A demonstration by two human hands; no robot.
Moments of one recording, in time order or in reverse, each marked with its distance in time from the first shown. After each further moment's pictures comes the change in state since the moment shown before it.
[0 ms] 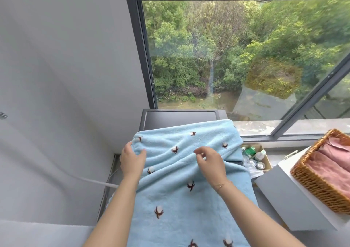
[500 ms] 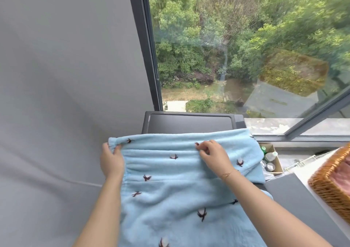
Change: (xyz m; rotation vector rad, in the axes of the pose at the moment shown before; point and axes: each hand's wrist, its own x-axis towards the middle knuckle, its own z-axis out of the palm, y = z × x) left_hand 0.103 -0.019 -0.002 -0.118 0.224 -0.171; right_hand 0.117 0.018 0.034 -0.124 -0.173 -0.049
